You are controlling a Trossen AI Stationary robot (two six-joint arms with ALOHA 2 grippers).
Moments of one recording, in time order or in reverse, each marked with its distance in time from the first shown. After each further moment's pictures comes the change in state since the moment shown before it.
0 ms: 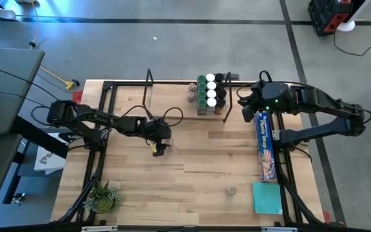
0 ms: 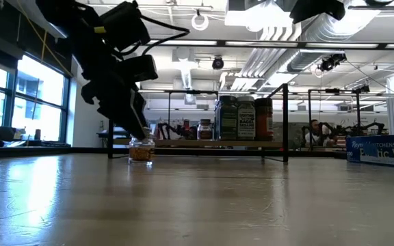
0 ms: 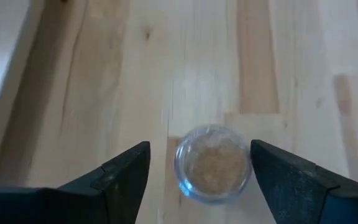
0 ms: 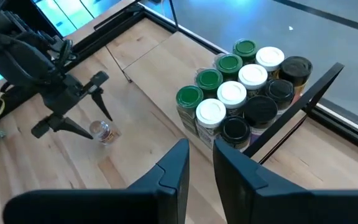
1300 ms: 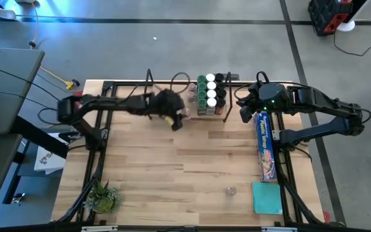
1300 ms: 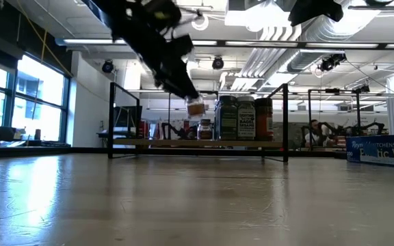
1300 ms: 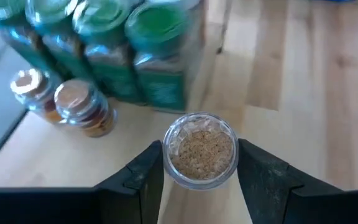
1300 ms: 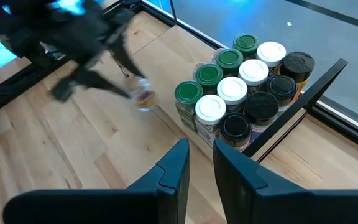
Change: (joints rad) left arm 0.208 0.084 0.361 -0.074 -0.039 -0.005; right arm 0.000 0.027 0.000 -0.003 0.000 -0.001
